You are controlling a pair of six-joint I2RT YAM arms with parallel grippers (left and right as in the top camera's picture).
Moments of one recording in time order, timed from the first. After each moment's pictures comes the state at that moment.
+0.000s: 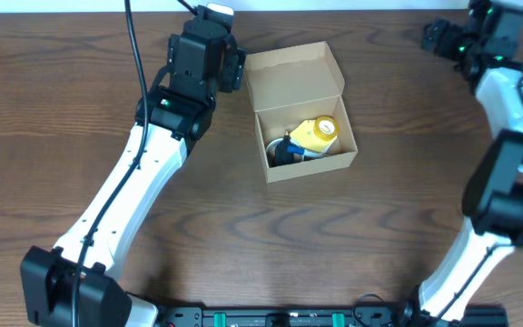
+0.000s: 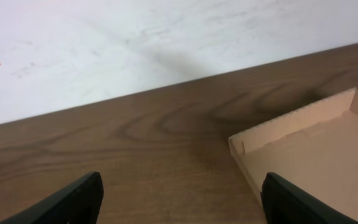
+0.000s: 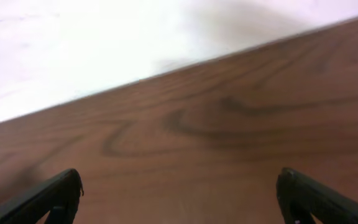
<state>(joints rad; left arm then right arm) -0.39 1.61 1.42 -0.37 -0.29 0.01 -0.26 2.11 1.70 -0.23 -0.22 0.14</state>
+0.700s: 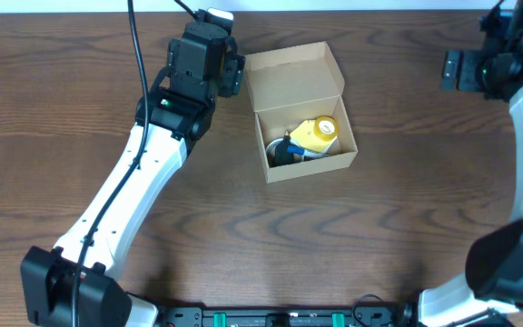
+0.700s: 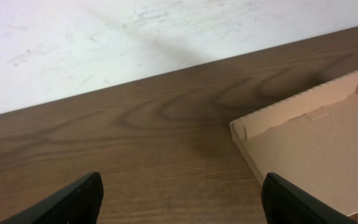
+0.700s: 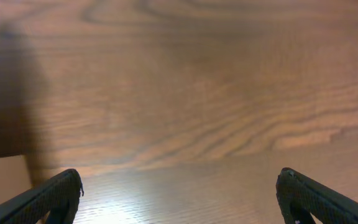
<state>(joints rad) -0.39 1.61 1.42 -0.42 -0.29 0.01 -0.21 1.74 1.70 -0.91 0.01 -0.09</state>
